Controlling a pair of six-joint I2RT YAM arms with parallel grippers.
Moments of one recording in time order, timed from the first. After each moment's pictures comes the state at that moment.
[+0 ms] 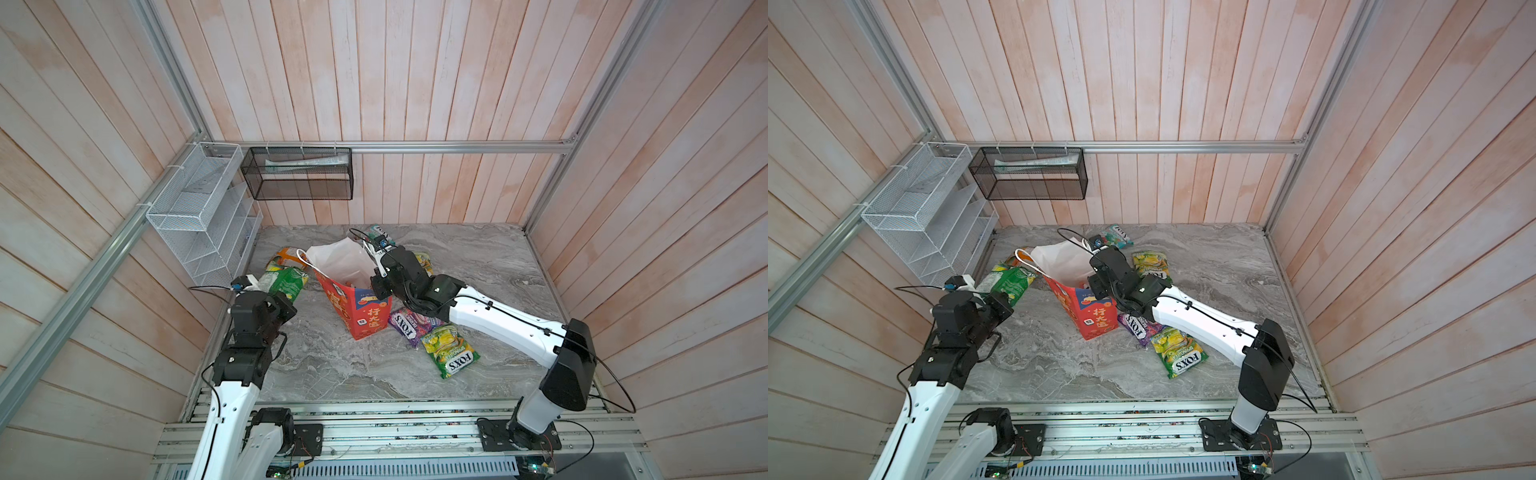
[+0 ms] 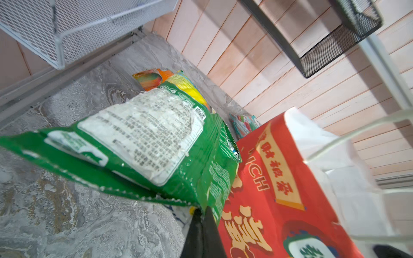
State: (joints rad) left arm -0.01 0.69 0.75 -0.48 -0.02 -0.65; right arm 0.97 1.68 1.52 -0.39 0.33 0.20
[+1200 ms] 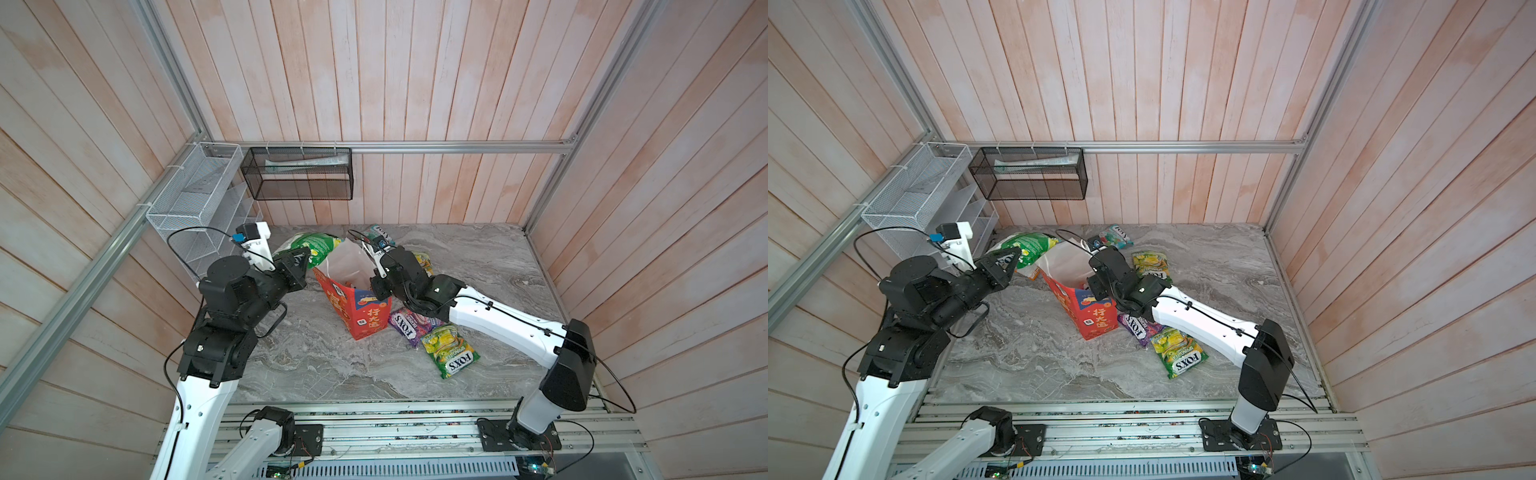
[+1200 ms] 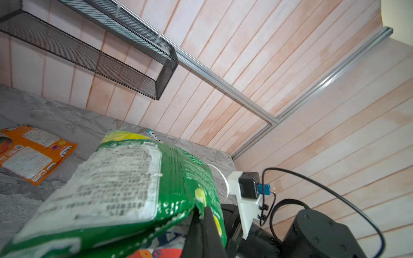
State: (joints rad) left arm -0.28 0.90 1.30 -0.55 0.20 -0.58; right arm 0.98 1.68 1.53 -0.41 0.33 0.19
